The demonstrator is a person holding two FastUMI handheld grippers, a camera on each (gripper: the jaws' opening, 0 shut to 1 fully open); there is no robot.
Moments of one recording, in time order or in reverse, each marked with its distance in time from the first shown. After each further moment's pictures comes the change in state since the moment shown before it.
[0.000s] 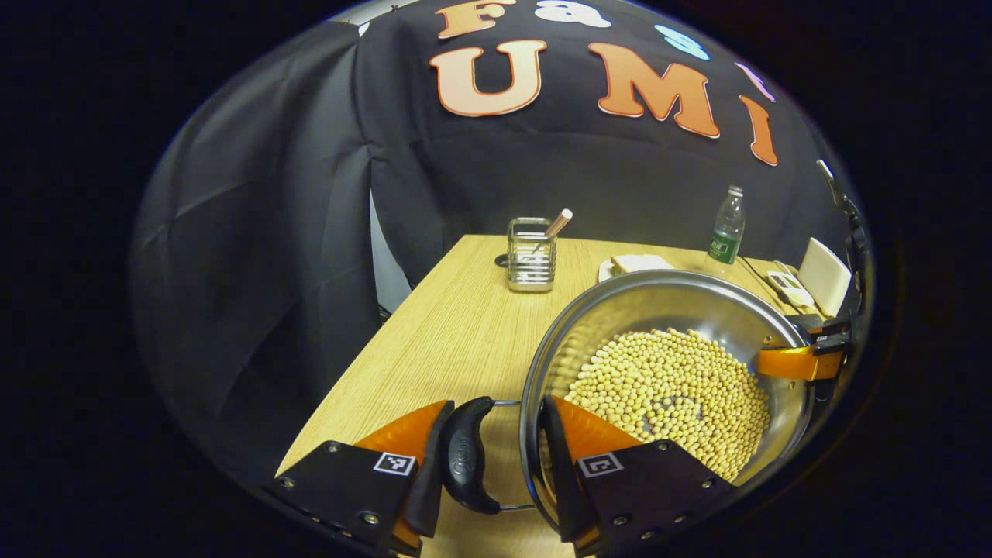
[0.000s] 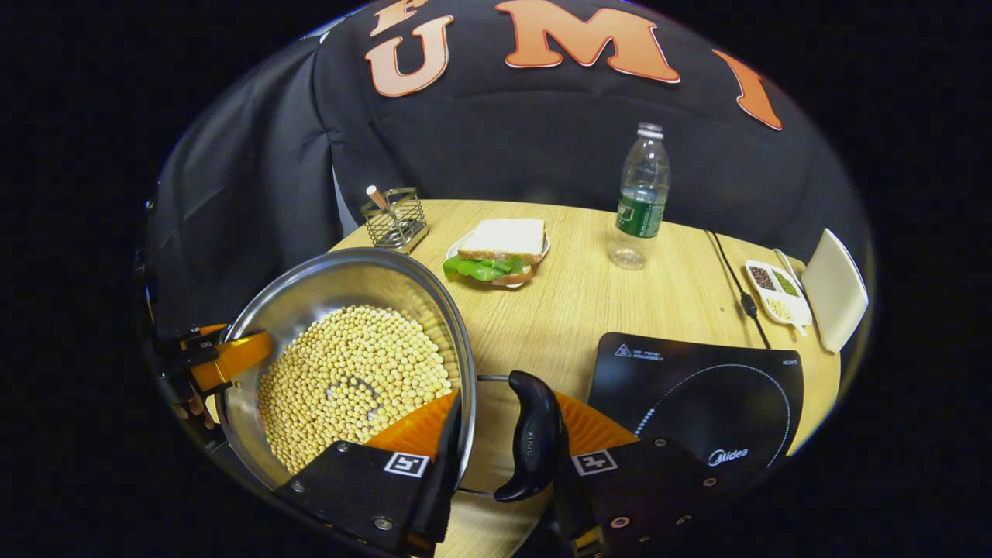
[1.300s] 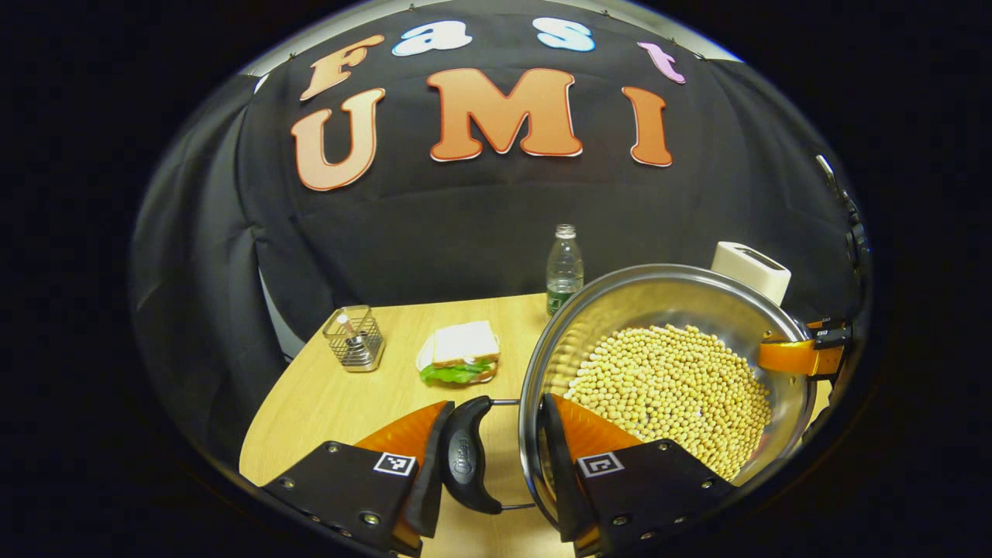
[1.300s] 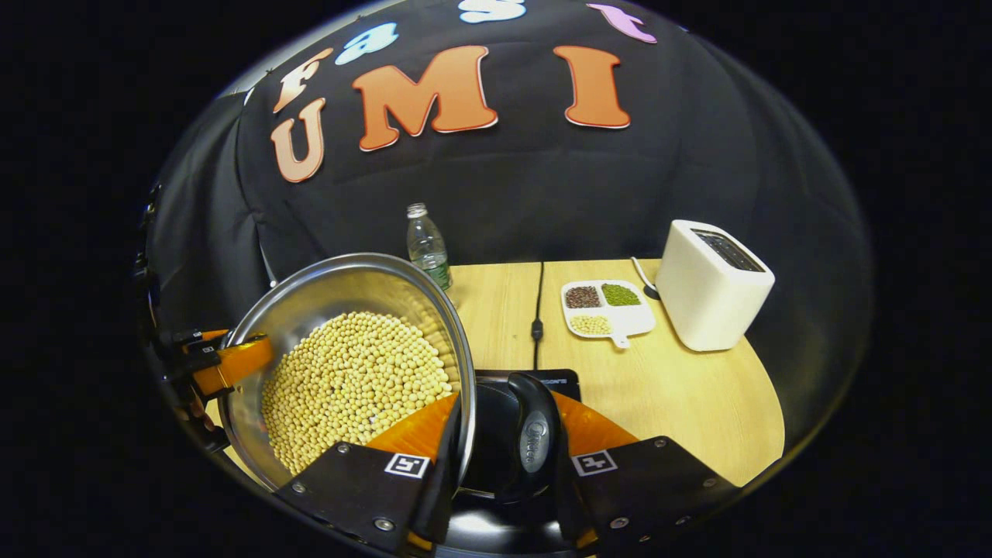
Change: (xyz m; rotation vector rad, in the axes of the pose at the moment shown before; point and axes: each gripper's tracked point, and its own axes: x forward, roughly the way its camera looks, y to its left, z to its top) left arm 0.009 0.017 0.042 0.135 -0.113 -0.241; right arm -0.050 -0.004 -0.015 0.182 -0.133 -0.214
